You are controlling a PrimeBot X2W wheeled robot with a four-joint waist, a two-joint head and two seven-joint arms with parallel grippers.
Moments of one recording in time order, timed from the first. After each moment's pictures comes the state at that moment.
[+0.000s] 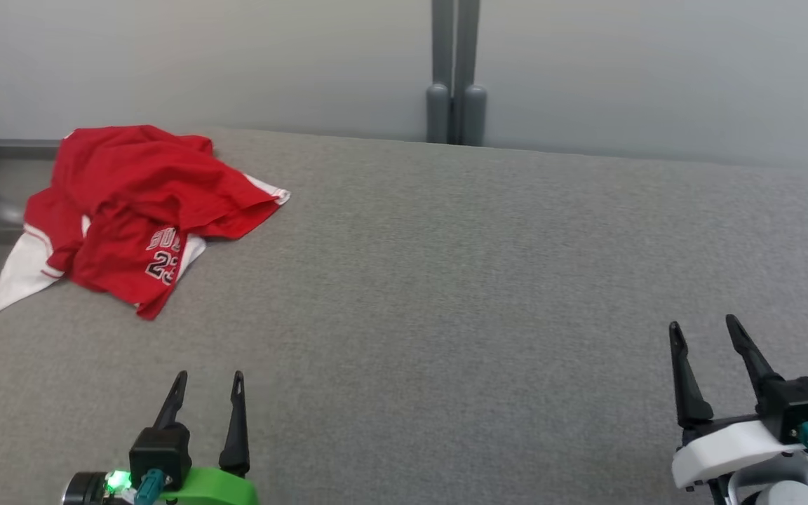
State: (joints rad) left arm -0.01 0.06 -0.08 0.33 -0.06 -0.03 -0.26; right arm 0.03 -0.10 -0.08 0.14 0.03 0.13 -0.26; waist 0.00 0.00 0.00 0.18
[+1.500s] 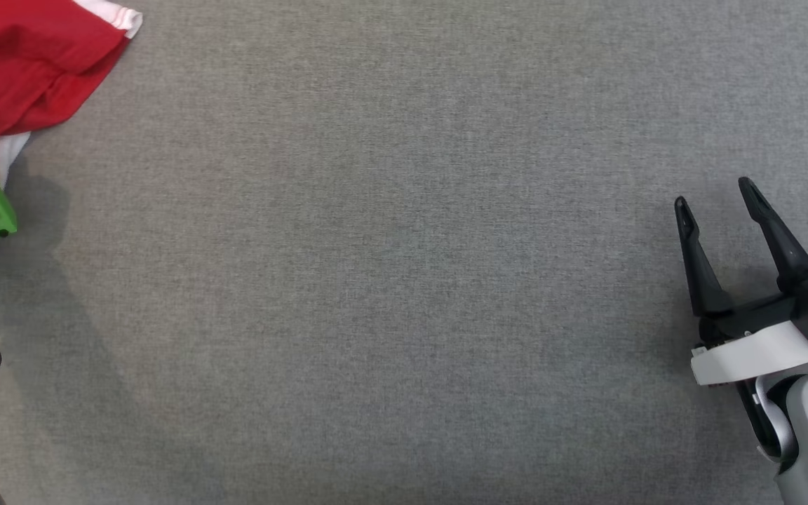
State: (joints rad) left arm -0.93 0.36 0.07 1.01 -0.15 0.00 0.08; right arm -0.18 -0.28 0.05 0.03 0.12 0.13 -0.26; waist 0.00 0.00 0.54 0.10
